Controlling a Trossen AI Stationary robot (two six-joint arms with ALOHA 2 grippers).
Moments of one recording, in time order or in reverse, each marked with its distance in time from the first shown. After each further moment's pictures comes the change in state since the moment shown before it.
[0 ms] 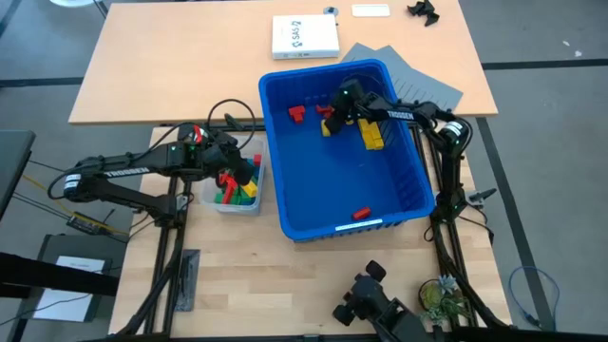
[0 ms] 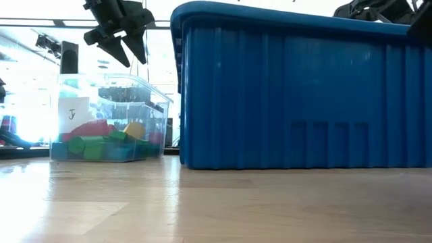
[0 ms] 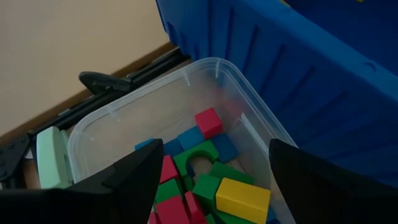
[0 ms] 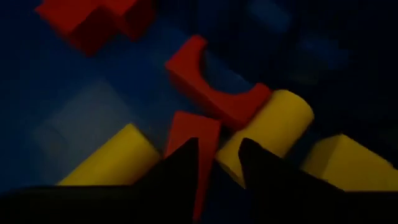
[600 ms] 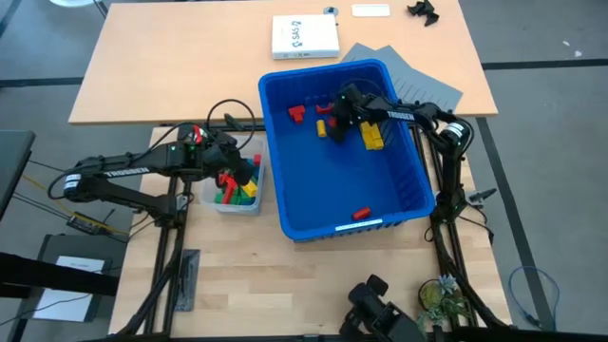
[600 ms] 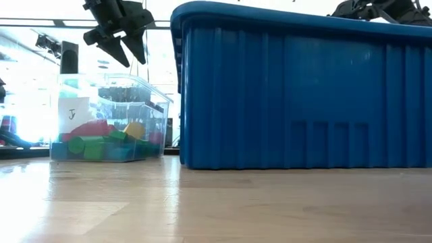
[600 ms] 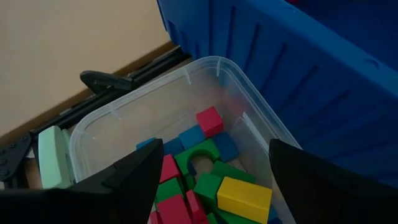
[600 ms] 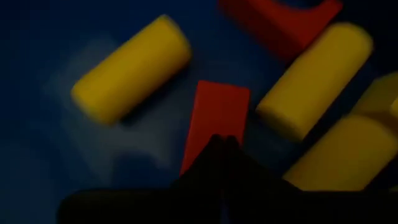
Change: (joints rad) left arm 0.000 0.000 0.000 -0.006 -0.001 0.000; right arm 0.027 -0.006 0.005 -0.266 -0.033 -0.034
